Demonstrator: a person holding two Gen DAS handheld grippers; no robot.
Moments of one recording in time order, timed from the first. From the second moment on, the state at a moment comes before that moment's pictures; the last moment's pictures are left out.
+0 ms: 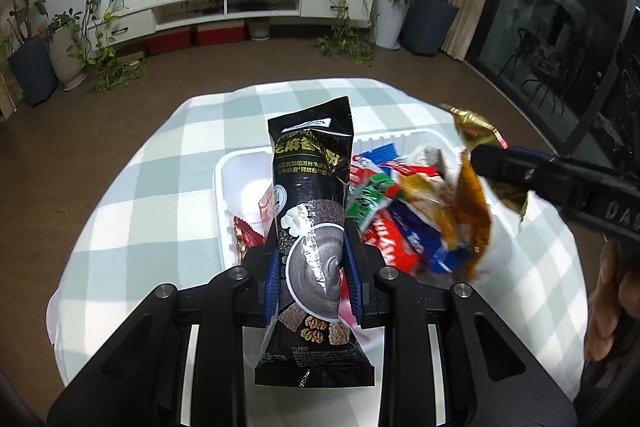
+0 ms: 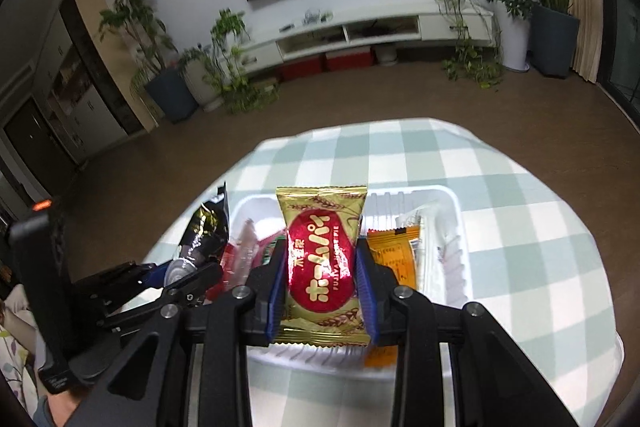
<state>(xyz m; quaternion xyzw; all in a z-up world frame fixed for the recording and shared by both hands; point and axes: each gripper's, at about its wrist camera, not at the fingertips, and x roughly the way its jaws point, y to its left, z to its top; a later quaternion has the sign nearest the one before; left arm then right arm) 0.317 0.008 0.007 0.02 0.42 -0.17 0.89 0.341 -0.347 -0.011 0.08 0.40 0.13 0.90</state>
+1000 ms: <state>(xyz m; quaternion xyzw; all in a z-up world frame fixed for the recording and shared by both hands) 0.342 -0.002 -0.041 0.03 0.44 -0.15 0.88 0.365 -0.340 -0.058 0.03 0.43 0.08 0.90</state>
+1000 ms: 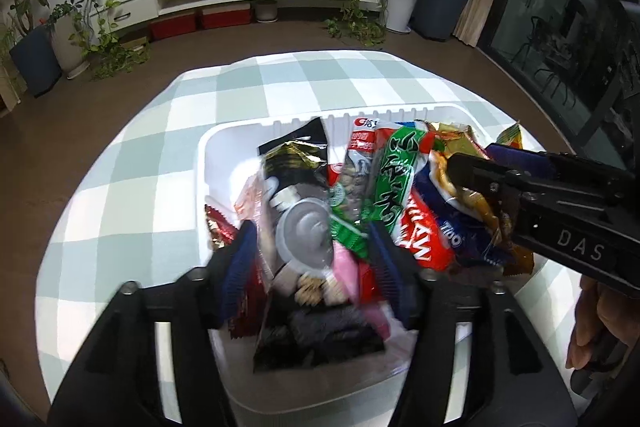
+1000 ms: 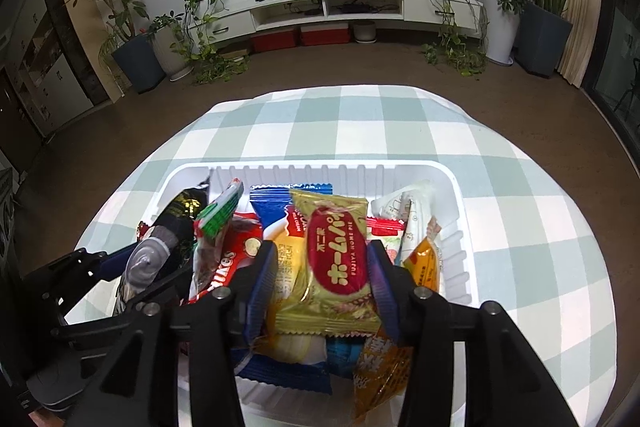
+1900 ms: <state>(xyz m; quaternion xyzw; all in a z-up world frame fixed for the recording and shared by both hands) 0.172 0.006 0.077 0.06 0.21 -0.10 0.97 0.243 -0.372 -0.001 0.07 0.29 0.10 0.95</state>
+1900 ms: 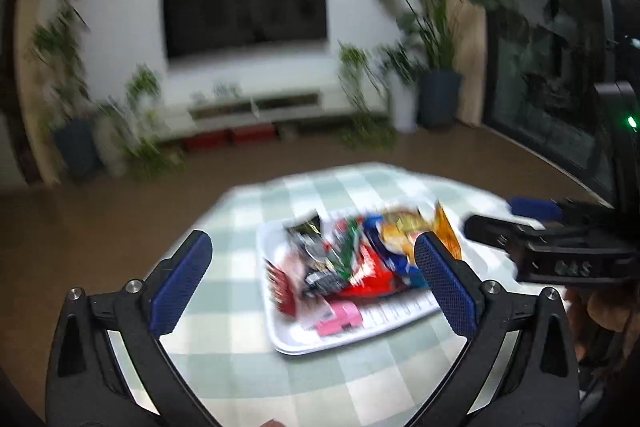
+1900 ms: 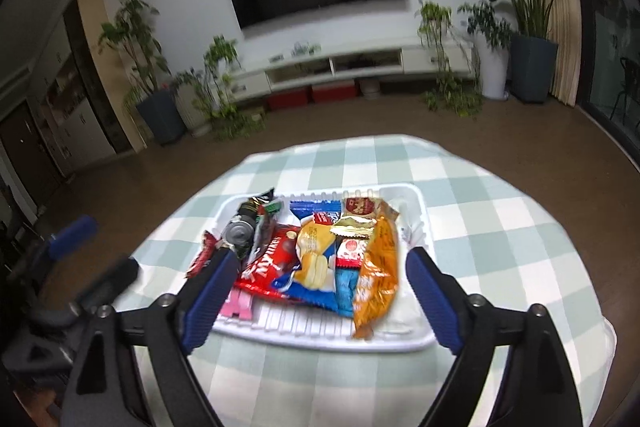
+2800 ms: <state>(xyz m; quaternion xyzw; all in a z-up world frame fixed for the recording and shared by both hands) -0.047 -0.012 0.064 0.01 0.31 -0.04 0.95 0.030 -0.402 0.046 0.07 0.23 0.05 0.97</state>
